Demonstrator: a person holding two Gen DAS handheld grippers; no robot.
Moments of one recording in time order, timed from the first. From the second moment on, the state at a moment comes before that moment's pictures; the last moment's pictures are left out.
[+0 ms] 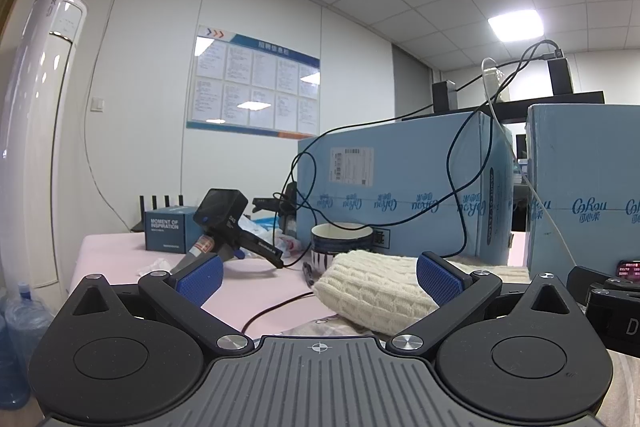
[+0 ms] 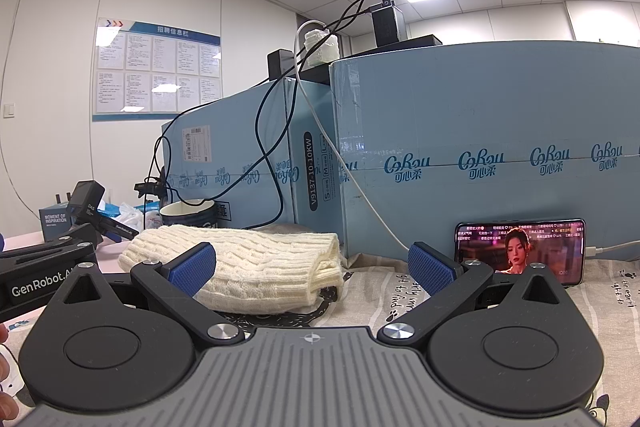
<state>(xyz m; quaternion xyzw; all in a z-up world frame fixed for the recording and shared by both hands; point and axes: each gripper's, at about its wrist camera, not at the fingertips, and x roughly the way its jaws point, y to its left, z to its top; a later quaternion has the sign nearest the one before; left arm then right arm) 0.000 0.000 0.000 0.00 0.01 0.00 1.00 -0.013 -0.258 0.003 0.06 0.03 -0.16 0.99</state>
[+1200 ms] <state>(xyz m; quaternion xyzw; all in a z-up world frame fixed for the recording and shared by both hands) -0.002 -0.001 0.000 0.00 0.01 0.00 1.00 -0.014 -0.257 0.003 0.05 0.02 -0.15 0.99</state>
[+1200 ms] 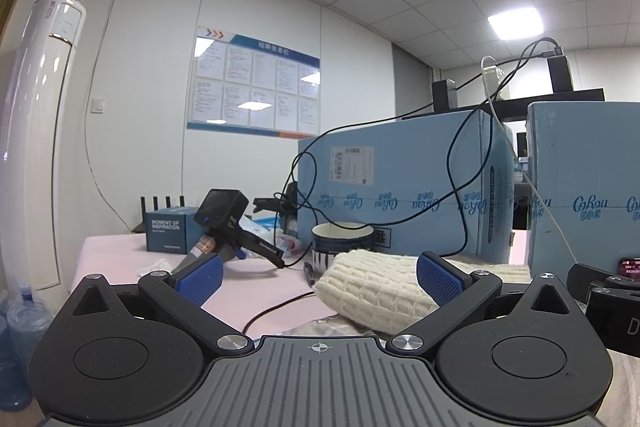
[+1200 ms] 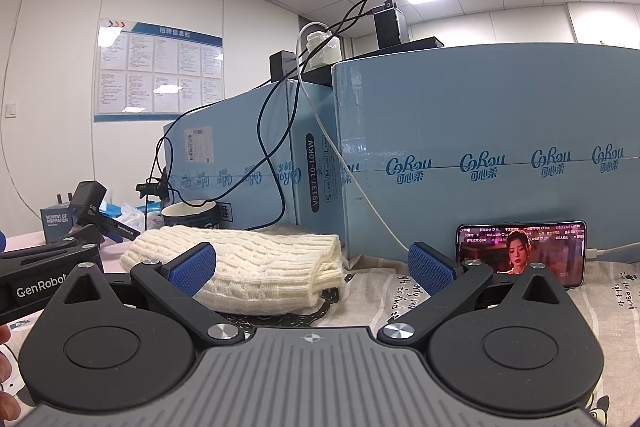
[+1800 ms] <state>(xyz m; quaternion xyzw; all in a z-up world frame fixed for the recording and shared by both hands) 0.001 -0.005 0.000 0.02 0.01 0.00 1.00 -0.016 -0.256 0.003 0.05 0.02 -0.15 0.99</state>
